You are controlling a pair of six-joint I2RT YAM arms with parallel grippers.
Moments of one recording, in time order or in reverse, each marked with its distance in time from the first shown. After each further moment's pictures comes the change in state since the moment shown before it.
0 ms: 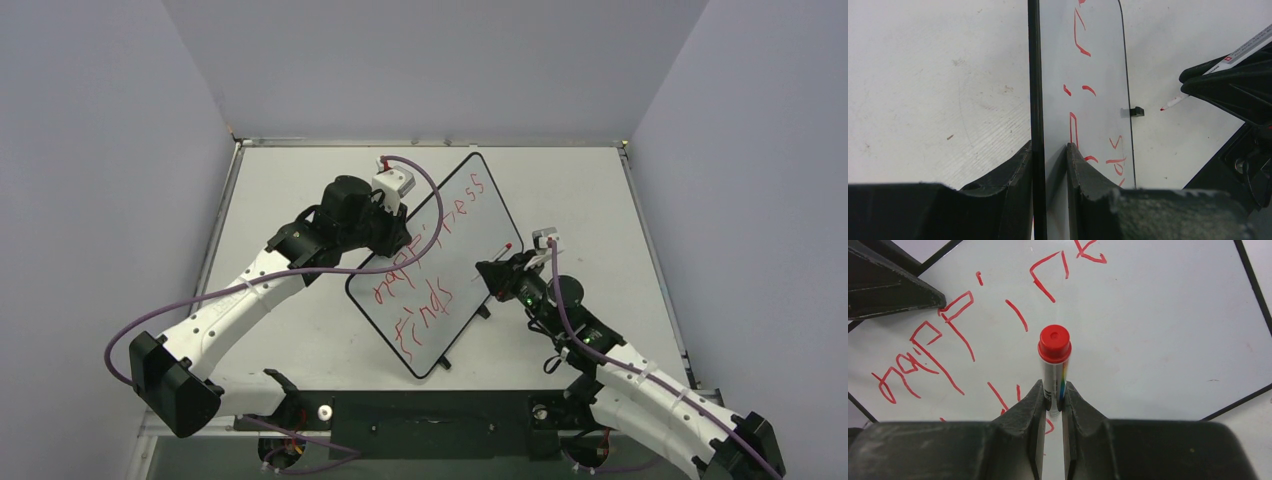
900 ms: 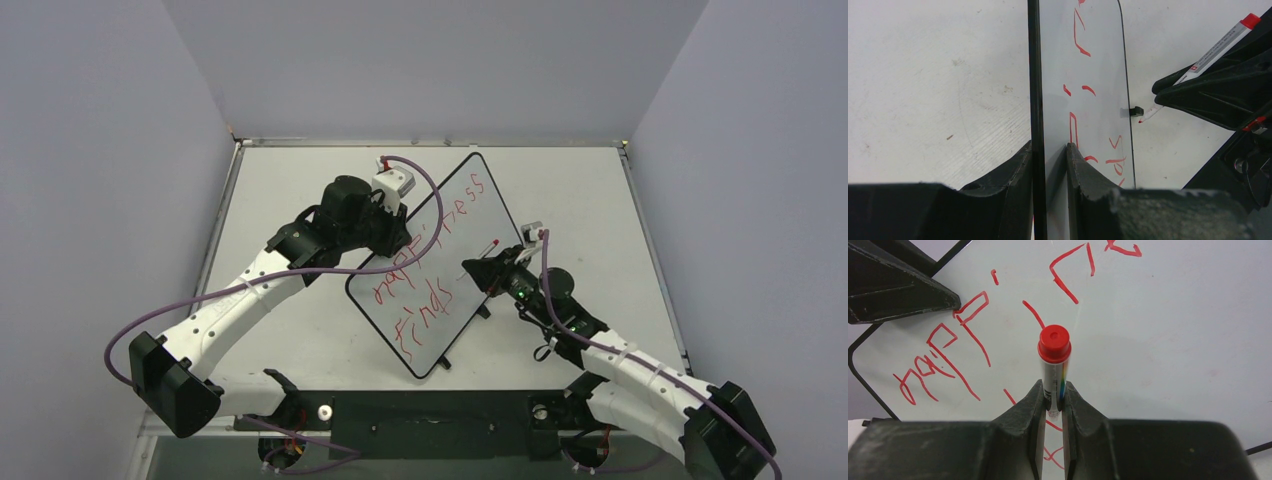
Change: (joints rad) left arm 0.000 -0.001 0.000 0.000 0.002 0.000; right arm -0.059 0.166 -0.020 0.218 -0.159 0.080
